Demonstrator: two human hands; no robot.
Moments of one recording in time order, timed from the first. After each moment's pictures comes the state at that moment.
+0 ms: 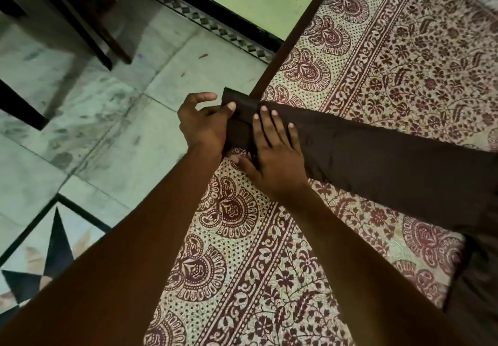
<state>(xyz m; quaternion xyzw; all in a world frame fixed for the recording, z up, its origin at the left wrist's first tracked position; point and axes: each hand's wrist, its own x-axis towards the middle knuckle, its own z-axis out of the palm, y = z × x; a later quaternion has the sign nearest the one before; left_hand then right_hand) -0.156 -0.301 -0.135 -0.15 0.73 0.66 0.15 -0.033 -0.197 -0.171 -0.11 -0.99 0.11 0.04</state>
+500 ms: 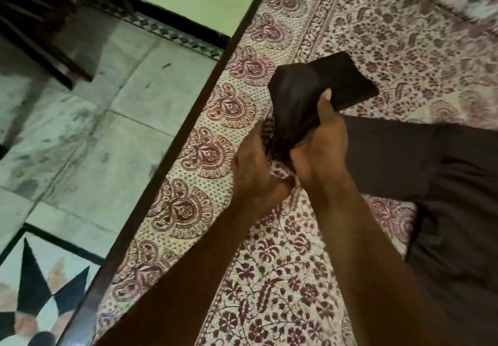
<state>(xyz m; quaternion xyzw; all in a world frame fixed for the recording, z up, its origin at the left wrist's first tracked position) 0.001 -0.227 -0.118 0.21 0.81 0.49 0.24 0.007 -0.116 -0.075 -0.41 -0.29 0.80 0.32</state>
